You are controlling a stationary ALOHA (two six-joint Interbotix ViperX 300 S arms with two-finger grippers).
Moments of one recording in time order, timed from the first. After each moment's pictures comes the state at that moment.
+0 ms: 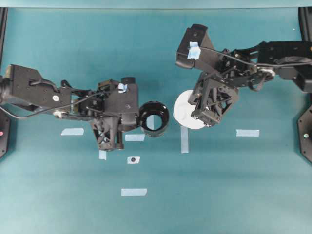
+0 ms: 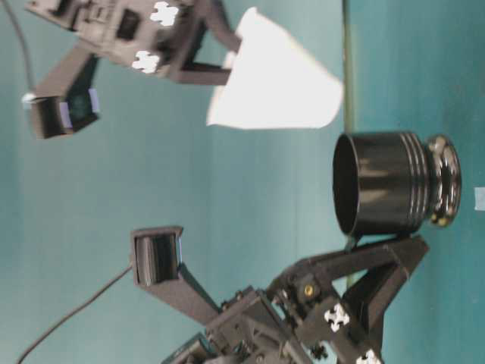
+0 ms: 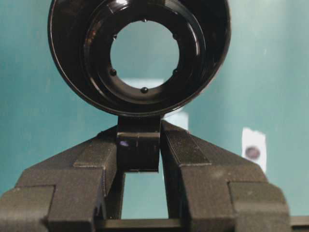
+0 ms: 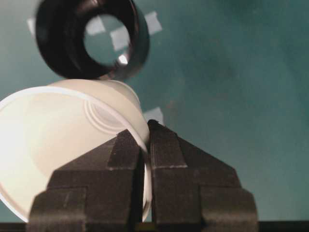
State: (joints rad) left arm 0.05 0.02 0.64 0.02 0.16 0.02; right arm -0.17 -0.18 0.46 0.11 0.77 0.18
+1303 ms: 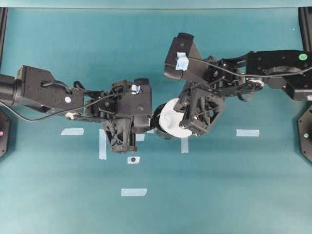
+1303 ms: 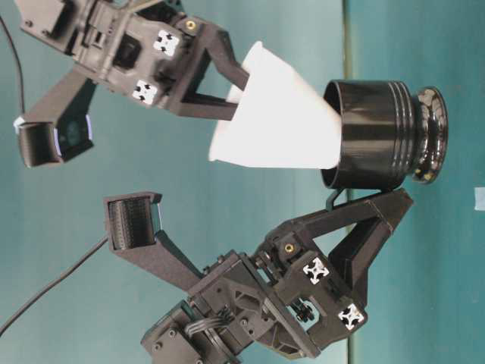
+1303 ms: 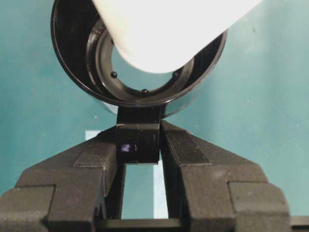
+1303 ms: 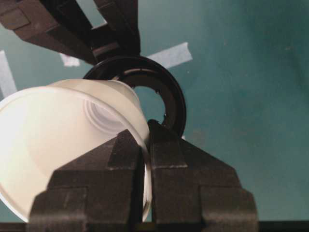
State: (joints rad) left arm 0.03 0.06 0.56 0.02 0.16 0.02; right arm -0.11 -0.10 0.42 0.11 0.69 0.19
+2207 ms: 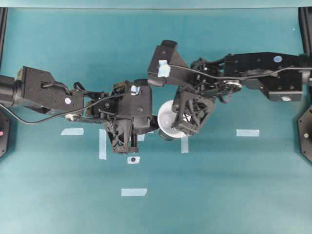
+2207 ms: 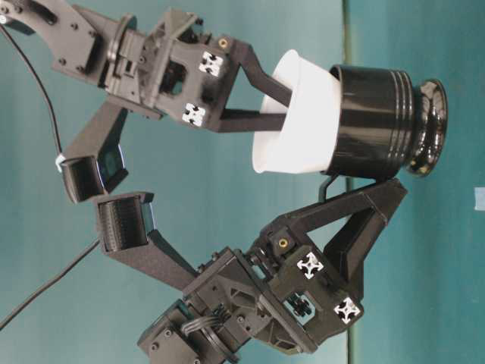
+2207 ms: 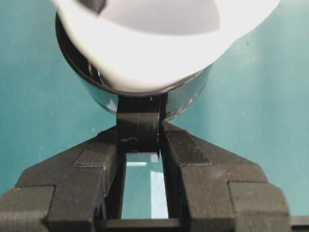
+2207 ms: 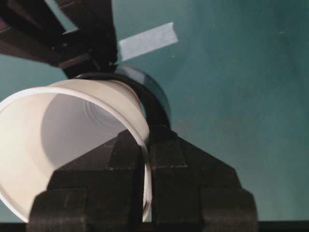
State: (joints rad) left arm 0.03 0.06 0.56 0.02 0.12 0.03; right arm -0.11 0.00 0.34 0.05 0.79 0.18
